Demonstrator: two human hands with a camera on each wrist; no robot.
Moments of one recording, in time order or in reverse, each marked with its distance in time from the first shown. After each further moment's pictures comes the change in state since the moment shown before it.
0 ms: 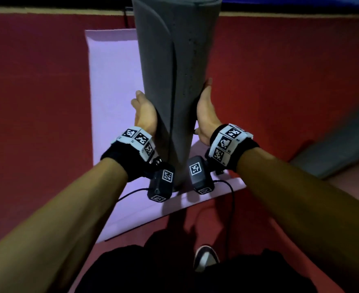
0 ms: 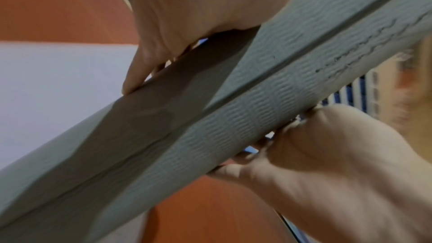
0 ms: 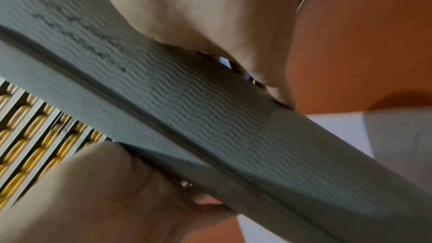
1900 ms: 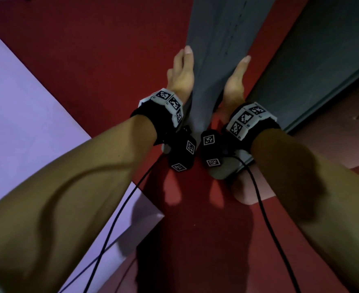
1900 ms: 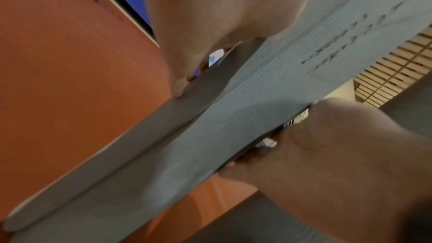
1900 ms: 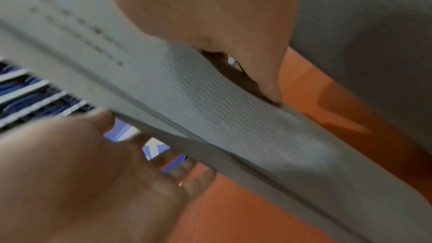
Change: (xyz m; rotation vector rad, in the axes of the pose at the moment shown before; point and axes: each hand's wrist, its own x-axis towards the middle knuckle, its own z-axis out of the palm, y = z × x) left_hand 0.035 -0.046 0.482 0.291 -0.774 0.216; right_hand 0.274 0.067 -0.463 0.252 0.858 0.021
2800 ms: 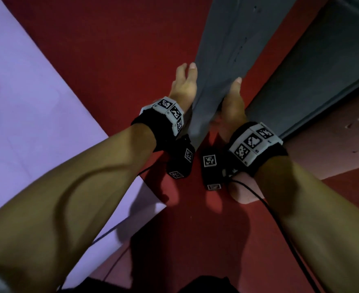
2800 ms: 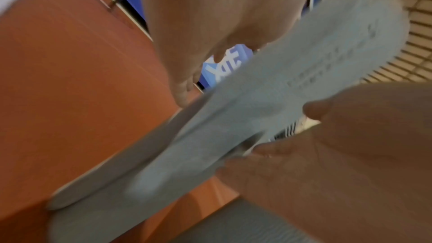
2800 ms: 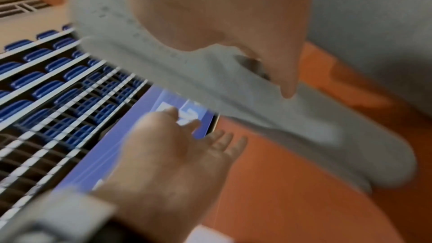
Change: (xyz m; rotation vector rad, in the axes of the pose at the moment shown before) left_hand -0.041 -0.008 -0.023 0.001 0.080 -0.033; right_hand -0.088 0.014 -0.015 -0.103 -0.170 0.048
